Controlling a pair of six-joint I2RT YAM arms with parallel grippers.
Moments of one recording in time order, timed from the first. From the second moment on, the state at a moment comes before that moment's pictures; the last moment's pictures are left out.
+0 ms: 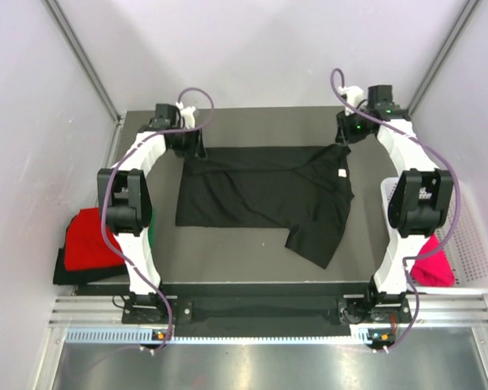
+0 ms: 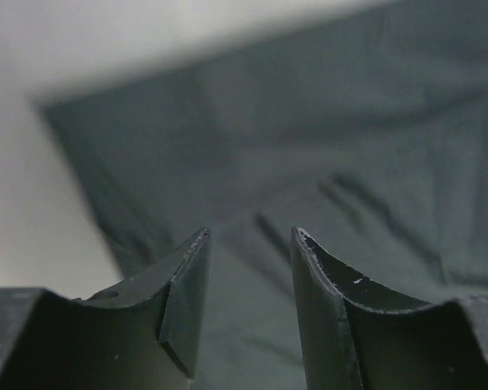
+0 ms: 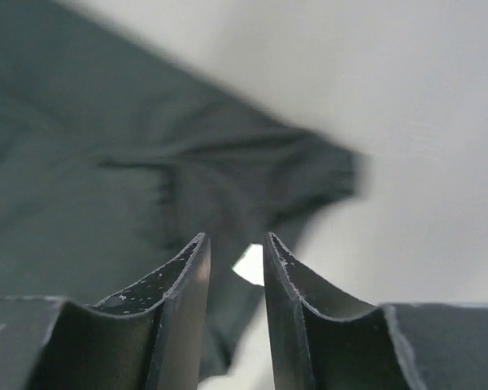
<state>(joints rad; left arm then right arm) -0.06 2.03 1.70 -0.55 0.39 0.01 0.00 1.93 1.74 -0.62 -0.34 -0.33</state>
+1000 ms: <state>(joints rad) -0.05 1.94 1.46 -0.56 0.48 0.02 0.16 2.29 1.96 -0.86 -0.50 -0.45</state>
